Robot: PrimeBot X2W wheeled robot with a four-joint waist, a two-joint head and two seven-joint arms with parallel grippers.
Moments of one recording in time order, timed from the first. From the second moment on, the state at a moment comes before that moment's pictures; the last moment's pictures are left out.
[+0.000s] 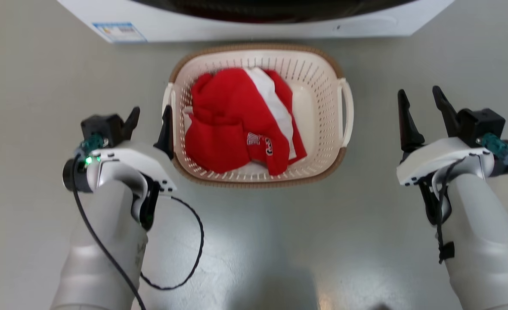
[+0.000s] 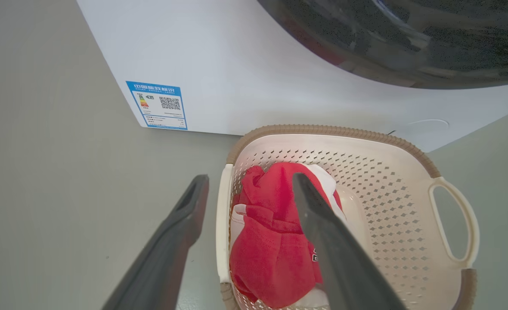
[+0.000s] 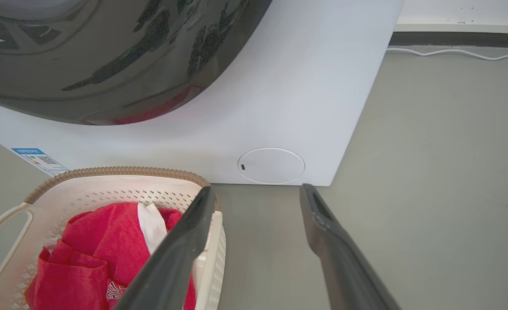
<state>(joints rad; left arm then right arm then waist) -0.71 0.04 -0.04 0.87 -0.25 -0.09 -0.26 -0.64 -0.10 -0.07 0.73 0.06 0.12 -0.25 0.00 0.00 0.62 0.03</state>
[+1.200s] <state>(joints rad) -1.07 0.02 -0.15 1.14 -0.23 -0.09 -0.26 -0.89 -0.09 0.06 0.86 0.07 0.12 -0.25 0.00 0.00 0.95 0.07</state>
